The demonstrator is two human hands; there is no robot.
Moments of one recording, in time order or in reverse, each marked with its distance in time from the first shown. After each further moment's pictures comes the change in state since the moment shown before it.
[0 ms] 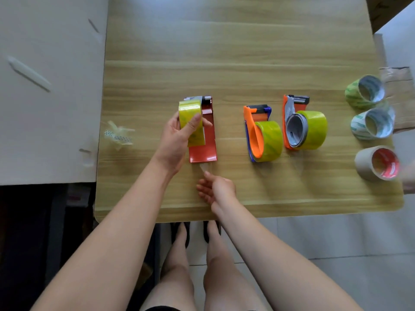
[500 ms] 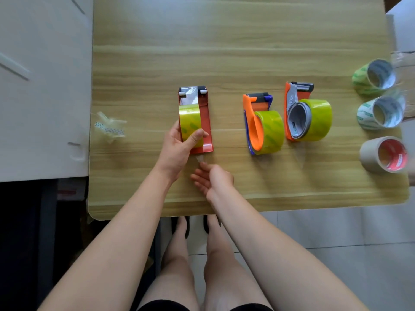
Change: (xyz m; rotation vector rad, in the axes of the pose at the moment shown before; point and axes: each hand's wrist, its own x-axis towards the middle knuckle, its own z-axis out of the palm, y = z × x) left_hand -0.010 -0.042 -0.004 0.107 0.028 -0.034; right_hand 0.007 -0.011 0.005 0.029 0.033 0.088
